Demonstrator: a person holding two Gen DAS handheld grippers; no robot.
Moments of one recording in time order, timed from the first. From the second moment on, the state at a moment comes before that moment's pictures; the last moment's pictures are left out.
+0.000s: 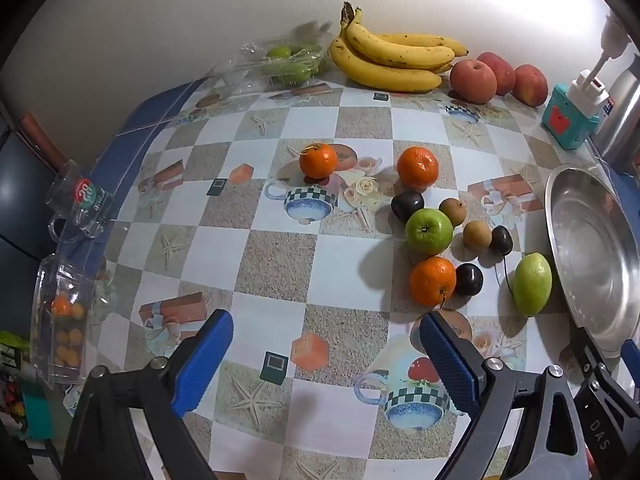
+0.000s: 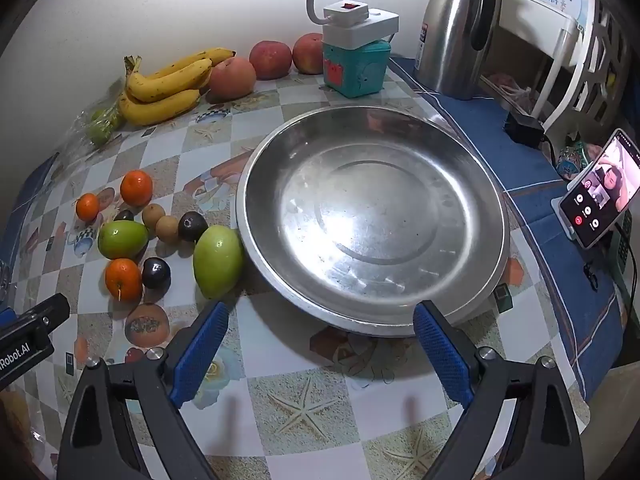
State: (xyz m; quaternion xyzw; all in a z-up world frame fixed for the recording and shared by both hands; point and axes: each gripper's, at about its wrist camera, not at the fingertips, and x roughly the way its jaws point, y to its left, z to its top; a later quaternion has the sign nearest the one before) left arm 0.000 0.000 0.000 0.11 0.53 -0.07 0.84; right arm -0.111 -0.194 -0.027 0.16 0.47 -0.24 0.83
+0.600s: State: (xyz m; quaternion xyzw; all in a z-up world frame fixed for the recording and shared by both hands) left arm 0.001 0.001 -0.003 0.11 0.53 -0.06 0.84; right arm -0.103 -0.198 -0.009 0.18 0.48 -0.25 0.82
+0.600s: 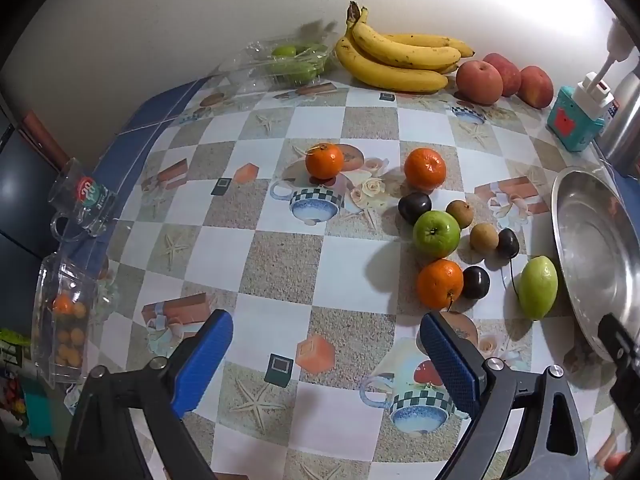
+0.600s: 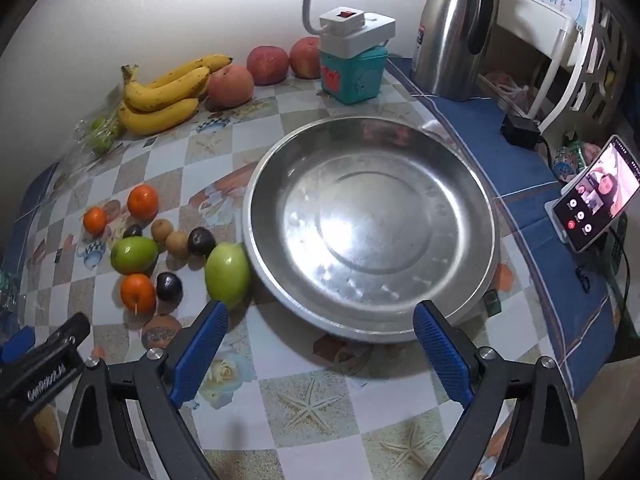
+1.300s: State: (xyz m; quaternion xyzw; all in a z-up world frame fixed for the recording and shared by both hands) left arm 0.001 -0.001 0.003 0.10 0.51 -0.05 0.85; right arm -0.101 -0.194 -0.023 0.17 0.48 -0.23 0.83
